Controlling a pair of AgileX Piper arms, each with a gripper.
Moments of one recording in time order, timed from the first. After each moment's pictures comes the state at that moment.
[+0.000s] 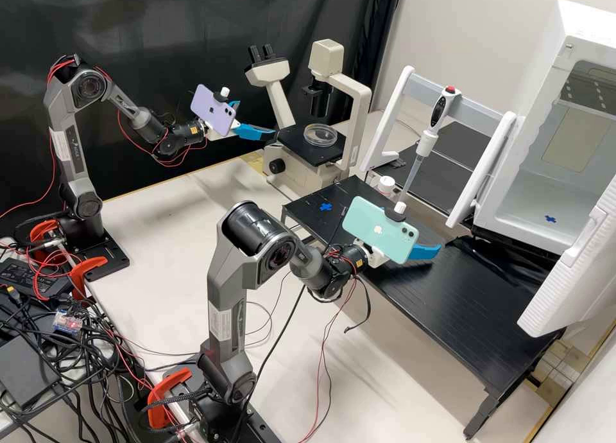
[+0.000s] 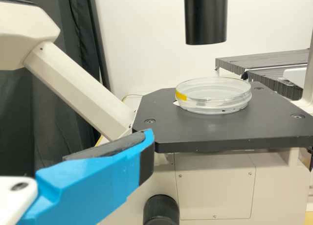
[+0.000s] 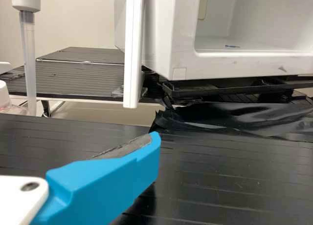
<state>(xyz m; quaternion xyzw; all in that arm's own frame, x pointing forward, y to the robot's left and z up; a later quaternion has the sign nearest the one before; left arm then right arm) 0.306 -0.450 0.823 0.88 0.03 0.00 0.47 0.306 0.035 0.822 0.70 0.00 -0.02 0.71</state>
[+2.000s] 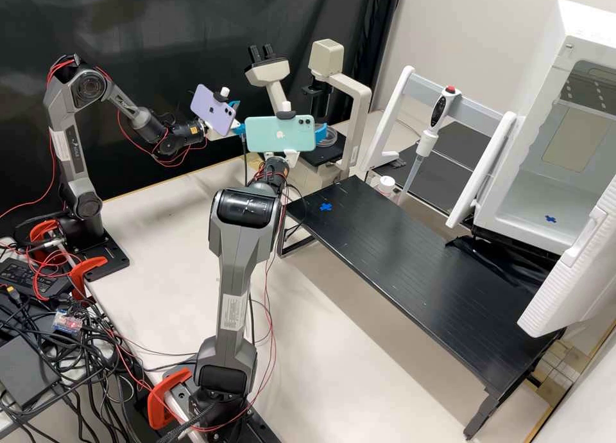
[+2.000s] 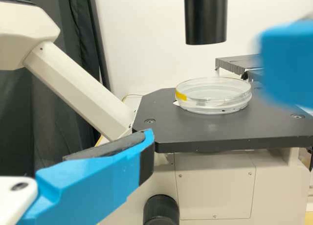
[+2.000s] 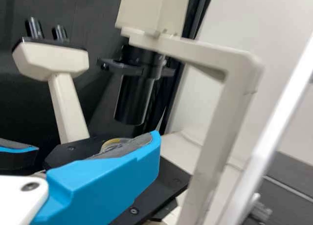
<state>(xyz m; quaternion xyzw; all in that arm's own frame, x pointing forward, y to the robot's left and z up) 0.306 -0.450 0.823 0.88 0.03 0.00 0.47 0.317 0.267 0.684 0.61 0.30 0.07 0.73</state>
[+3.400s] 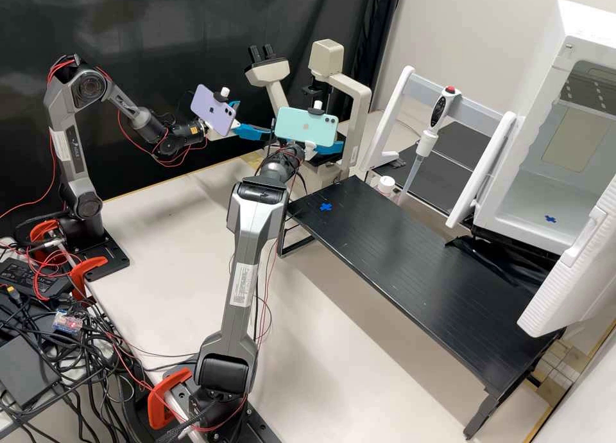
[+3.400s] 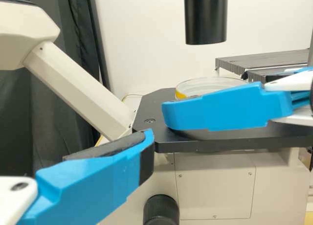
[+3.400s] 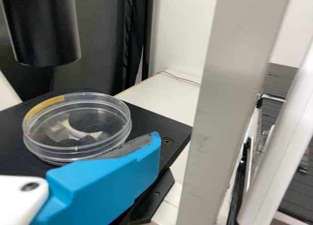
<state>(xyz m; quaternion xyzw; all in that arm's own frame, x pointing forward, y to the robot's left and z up) 0.306 -0.450 0.823 0.88 0.03 0.00 0.47 0.418 0.281 0.621 0.66 0.22 -0.05 0.72</state>
